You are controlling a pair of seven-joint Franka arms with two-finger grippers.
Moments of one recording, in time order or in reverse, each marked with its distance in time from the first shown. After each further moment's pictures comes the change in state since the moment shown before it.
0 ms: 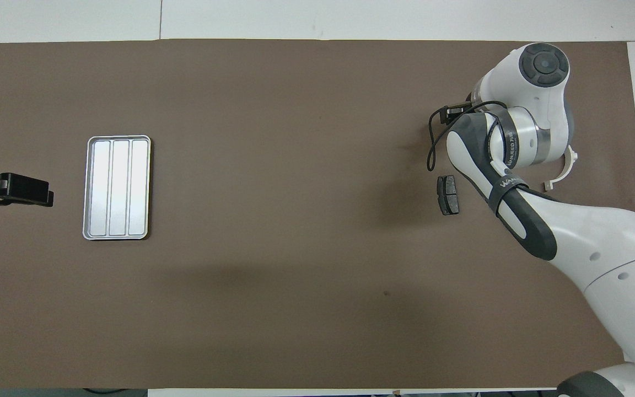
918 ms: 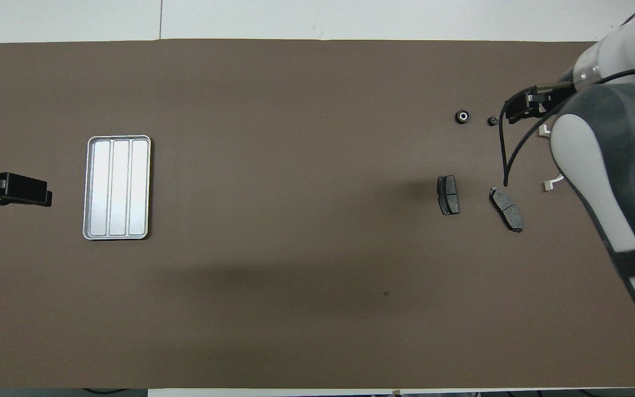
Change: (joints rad) left arm 0.000 0.000 0.003 0.000 0.000 0.000 0.000; right arm -0.031 -0.426 -0.002 0.020 0.048 -0.519 0.001
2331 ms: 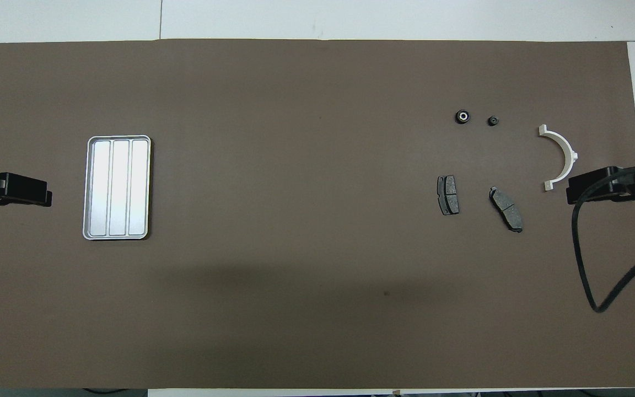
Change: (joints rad) left arm 0.000 0.000 0.000 0.000 0.000 0.000 0.000; right arm -0.001 -0.293 0.019 -0.057 0.031 -0.305 0.002
